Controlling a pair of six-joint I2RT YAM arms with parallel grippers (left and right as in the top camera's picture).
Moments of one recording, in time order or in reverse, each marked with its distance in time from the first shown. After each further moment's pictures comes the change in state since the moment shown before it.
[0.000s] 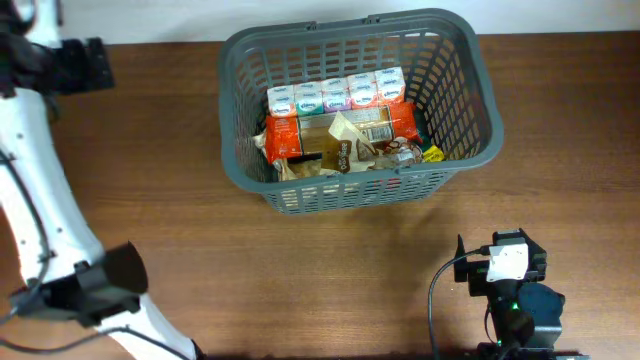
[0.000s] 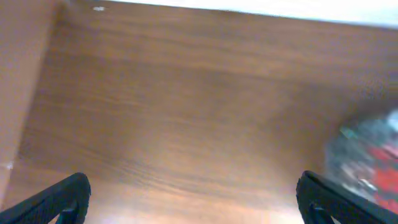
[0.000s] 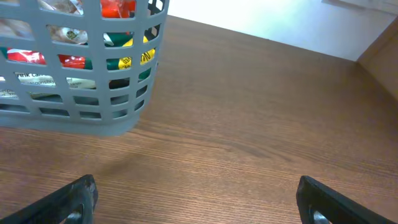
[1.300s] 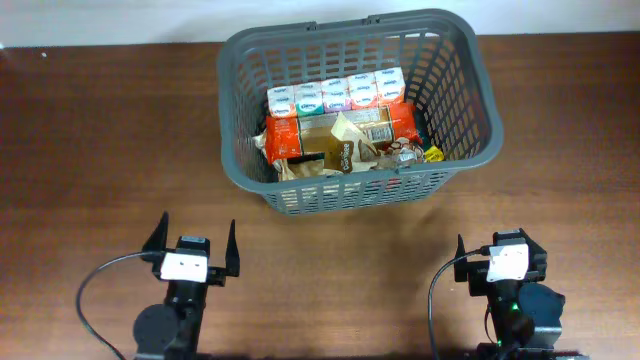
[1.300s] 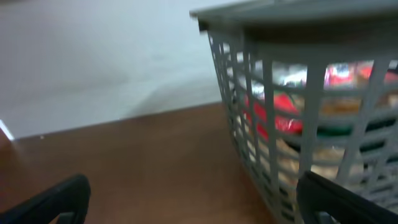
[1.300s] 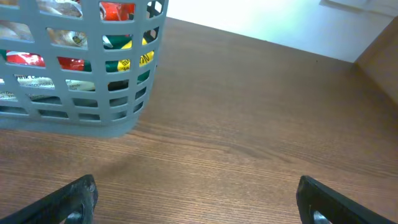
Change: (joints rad) left arm -0.386 -1.906 -2.345 1.334 -0.043 0.005; right arm 0.001 -0.003 -0.001 0.003 0.003 0.000
